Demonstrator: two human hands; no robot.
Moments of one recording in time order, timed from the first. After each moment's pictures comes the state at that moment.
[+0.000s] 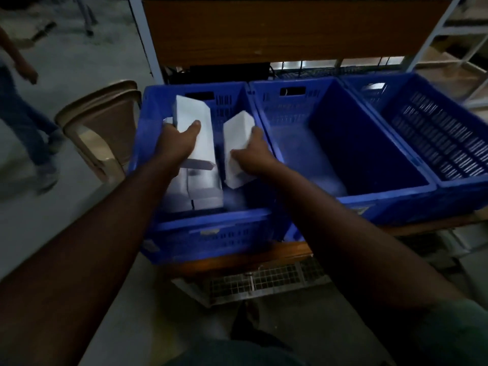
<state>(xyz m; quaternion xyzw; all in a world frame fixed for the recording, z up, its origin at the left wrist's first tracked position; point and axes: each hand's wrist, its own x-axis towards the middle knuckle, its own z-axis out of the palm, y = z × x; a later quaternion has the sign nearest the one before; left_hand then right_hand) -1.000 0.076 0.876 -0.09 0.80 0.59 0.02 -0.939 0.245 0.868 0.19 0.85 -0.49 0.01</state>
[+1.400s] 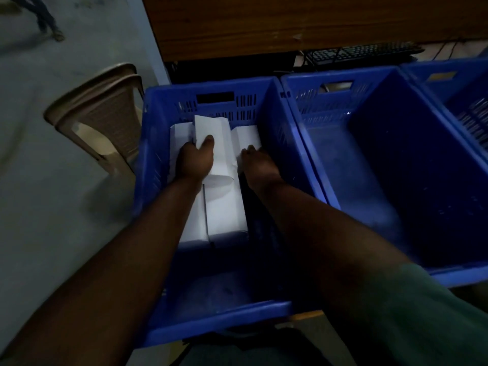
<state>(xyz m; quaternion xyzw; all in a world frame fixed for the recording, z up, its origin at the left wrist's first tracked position) -1.128 0.084 0.801 -0.16 0.82 0.55 0.08 -1.097 0.230 0.767 0.03 1.00 -0.02 0.08</state>
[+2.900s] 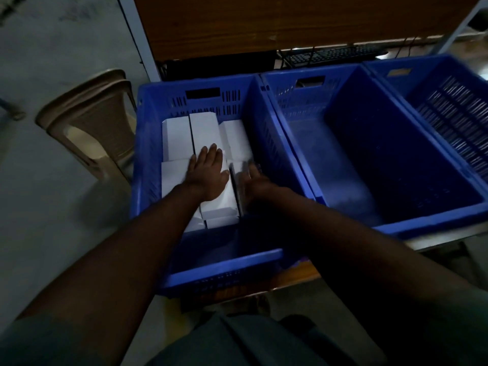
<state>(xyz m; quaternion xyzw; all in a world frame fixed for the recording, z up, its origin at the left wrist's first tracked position) -1.071 0.082 0.758 0.25 0.96 0.06 0.13 -0.976 0.232 0.811 0.07 0.94 -0.16 0.28</state>
